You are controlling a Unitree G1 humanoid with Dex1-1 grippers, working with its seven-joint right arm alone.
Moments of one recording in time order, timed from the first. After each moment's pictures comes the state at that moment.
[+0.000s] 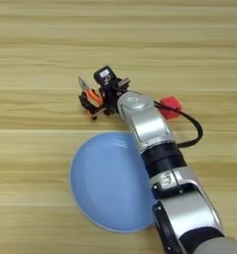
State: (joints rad) arm -0.59 -0.15 0.13 0.35 -0.04 0.48 0.43
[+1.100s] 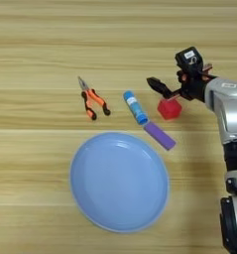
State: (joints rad) arm -0.54 -0.55 -0.11 0.32 0.08 0.51 0.71
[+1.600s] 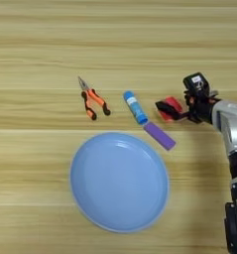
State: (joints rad) arm -0.52 -0.57 -0.10 0.62 0.06 0.40 0.73
